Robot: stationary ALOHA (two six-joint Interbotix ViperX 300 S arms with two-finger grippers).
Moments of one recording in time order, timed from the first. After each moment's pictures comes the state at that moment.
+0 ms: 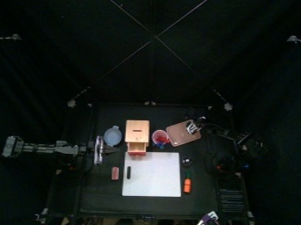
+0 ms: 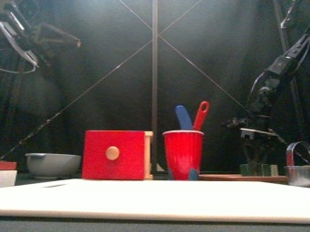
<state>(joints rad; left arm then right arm) 0.04 -0.91 1.26 -0.01 -0.39 -0.01 -0.94 -0.13 0.87 -0.04 0.47 0.04</state>
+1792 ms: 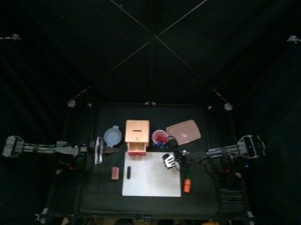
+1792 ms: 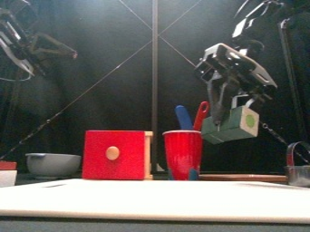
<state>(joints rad) 0.04 -0.91 1.31 -0.05 -0.39 0.00 0.10 -0.14 0.62 -0.26 0.67 1.38</state>
